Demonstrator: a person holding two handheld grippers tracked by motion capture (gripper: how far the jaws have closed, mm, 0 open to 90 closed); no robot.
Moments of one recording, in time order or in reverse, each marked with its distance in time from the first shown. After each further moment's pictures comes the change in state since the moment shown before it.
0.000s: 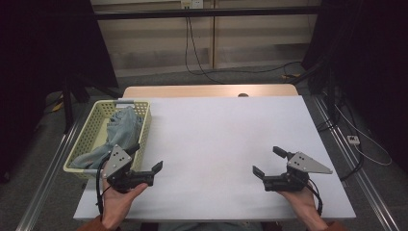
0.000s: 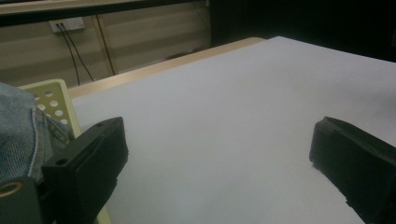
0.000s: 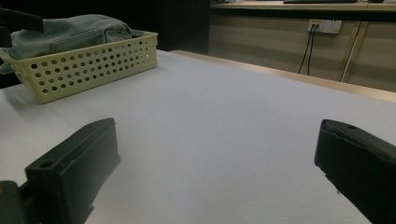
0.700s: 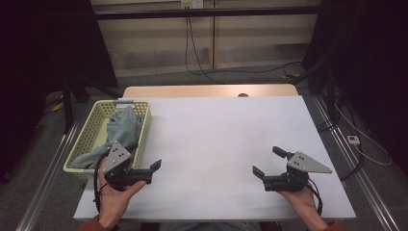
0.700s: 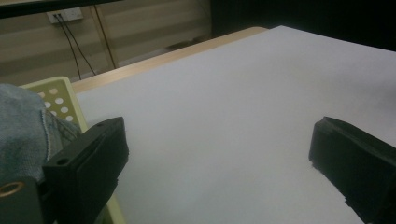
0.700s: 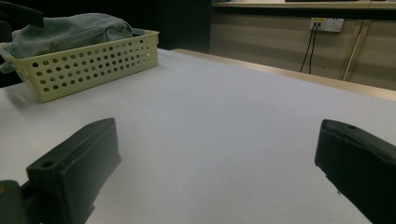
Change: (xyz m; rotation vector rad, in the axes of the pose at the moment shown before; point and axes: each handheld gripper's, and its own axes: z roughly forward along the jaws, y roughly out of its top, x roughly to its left) left arm 0.005 0.012 -0.004 0.051 0.010 0.010; right arm 0.000 0.000 0.000 0.005 0.005 -0.002
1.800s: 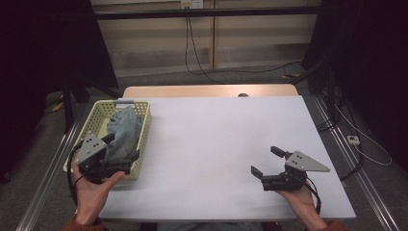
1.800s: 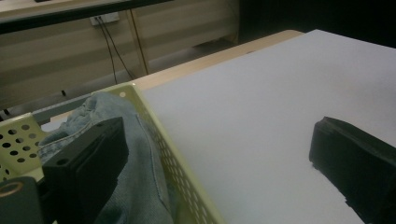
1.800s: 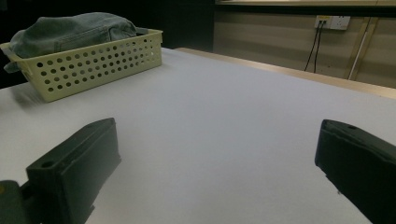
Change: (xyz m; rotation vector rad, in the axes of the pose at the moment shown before) left arm 0.037 0.022 -0.034 0.020 0.095 -0.004; right arm 0.002 0.001 0.004 0.008 0.017 0.005
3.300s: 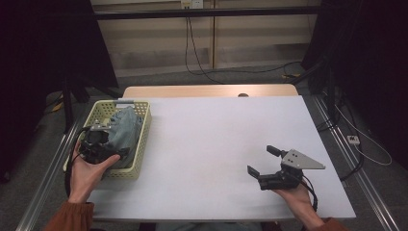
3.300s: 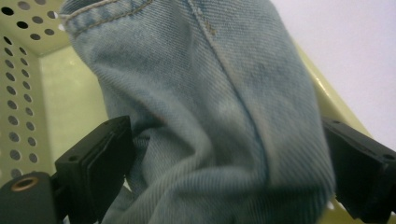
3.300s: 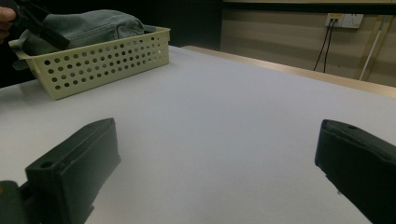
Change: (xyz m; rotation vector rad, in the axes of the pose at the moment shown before) left arm 0.067 -0.013 0.057 0.530 0.073 -0.071; right arm 0.002 0.002 0.009 0.010 0.029 -0.009
